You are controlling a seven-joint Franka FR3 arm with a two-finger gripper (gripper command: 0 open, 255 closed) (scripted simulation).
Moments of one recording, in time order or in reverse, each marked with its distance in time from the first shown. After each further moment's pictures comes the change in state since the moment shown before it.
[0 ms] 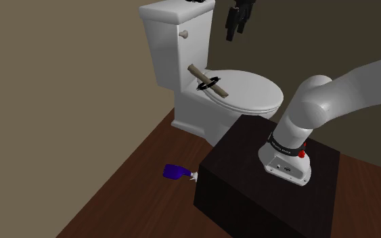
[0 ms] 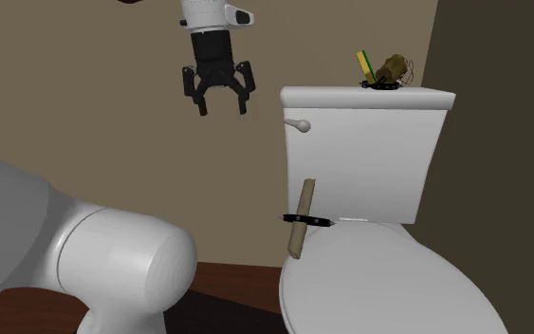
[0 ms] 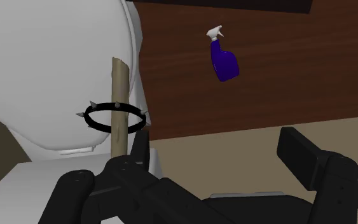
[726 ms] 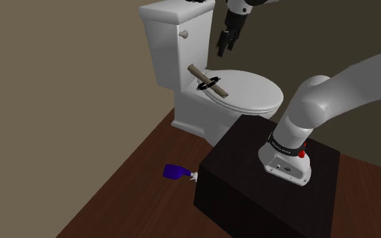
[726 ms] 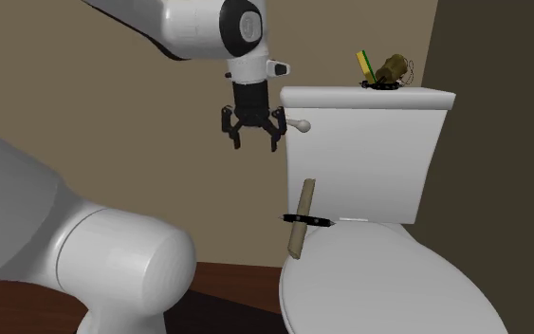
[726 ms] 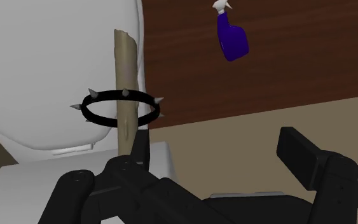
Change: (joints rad) arm -0.027 0.102 -0.142 -0.184 -0.012 0.358 -0.098
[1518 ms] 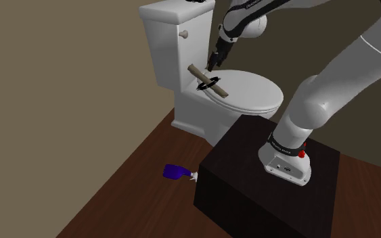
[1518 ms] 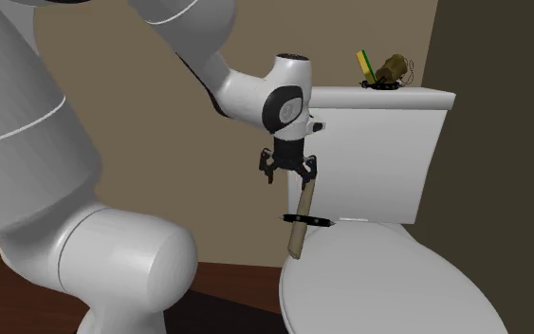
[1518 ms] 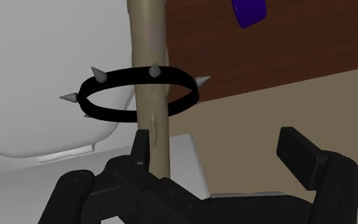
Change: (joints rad) arm 0.053 0.351 -0.225 -0.058 0.138 0.487 -0.231
